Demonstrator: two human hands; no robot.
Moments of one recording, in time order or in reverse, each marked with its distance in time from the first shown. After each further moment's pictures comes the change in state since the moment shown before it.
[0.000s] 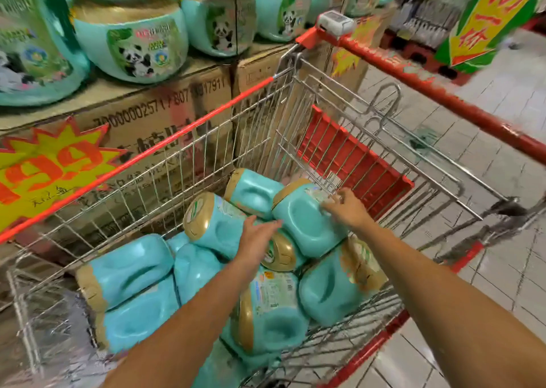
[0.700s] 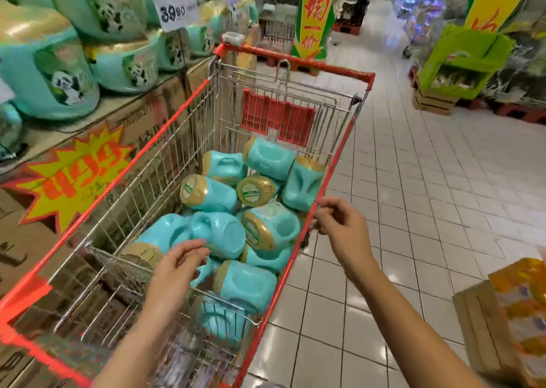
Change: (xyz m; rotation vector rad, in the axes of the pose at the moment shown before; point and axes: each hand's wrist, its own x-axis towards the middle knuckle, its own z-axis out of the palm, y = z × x) left_hand -0.229 -0.066 -0.298 0.188 -0.301 0.417; right_hand -0.459 -0.045 0.144 0.725 0.641 -0.157
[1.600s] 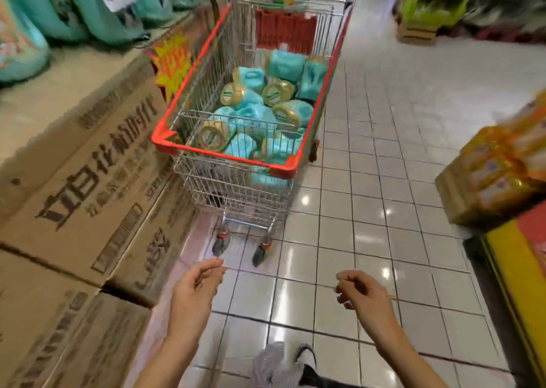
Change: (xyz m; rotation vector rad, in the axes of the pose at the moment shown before) left_hand -0.377 -0.147 -0.281 0.121 -0.069 -0.087; right_hand -0.573 0.091 0.034 -0.039 0.081 0.469
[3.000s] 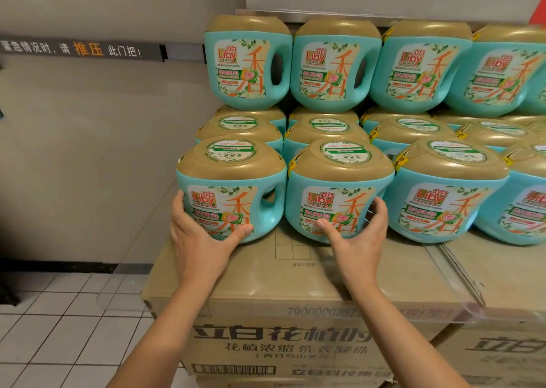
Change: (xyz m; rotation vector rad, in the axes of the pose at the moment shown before) left_hand -0.155 0.027 -0.476 0.322 1.691 0.115; right_hand -0.237 -0.190 0.574 -0.001 -0.904 -1.045
